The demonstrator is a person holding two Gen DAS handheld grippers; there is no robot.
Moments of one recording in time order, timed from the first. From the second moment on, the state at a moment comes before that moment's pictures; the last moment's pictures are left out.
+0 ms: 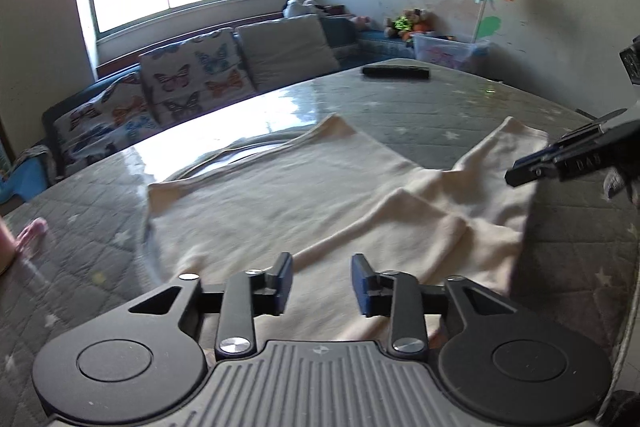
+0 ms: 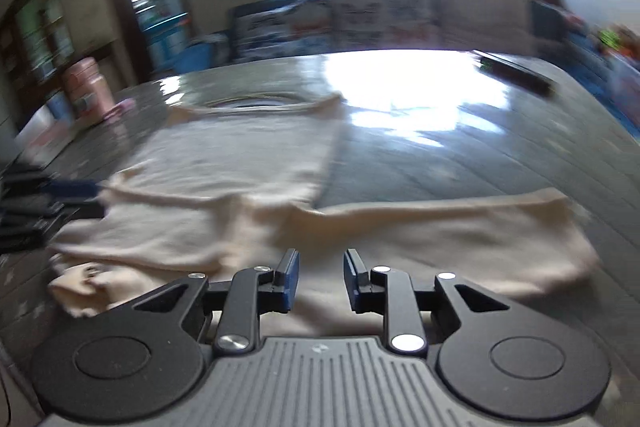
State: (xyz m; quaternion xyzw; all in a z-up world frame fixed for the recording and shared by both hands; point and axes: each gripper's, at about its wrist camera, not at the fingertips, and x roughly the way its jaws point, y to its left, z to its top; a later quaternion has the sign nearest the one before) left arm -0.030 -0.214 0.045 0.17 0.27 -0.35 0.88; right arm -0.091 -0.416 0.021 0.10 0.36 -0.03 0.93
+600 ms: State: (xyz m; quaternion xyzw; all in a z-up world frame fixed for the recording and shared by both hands) left arm -0.037 -0.218 0.044 0.16 0.28 -0.33 0.89; right arm -0.114 -0.519 0.000 0.14 0.31 -0.24 0.91
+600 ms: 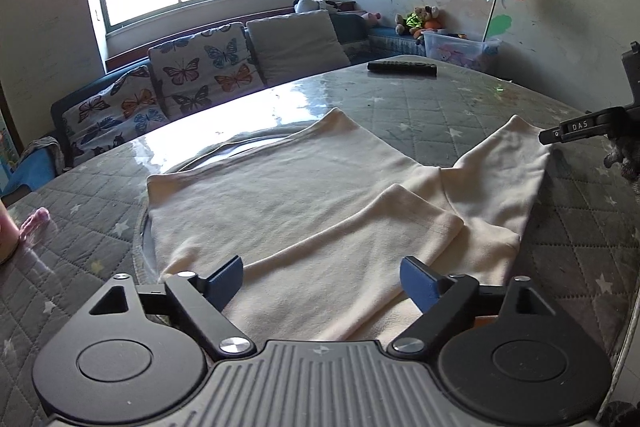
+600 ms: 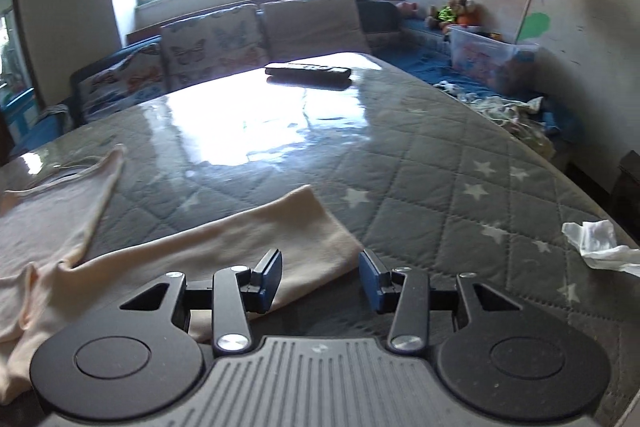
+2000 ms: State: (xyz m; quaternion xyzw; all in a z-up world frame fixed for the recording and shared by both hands) left arm -0.046 -0.114 0.038 0.07 0.28 -0.23 0.93; right arm -0.019 -0.257 0.123 -0.01 0.25 0.14 0.96
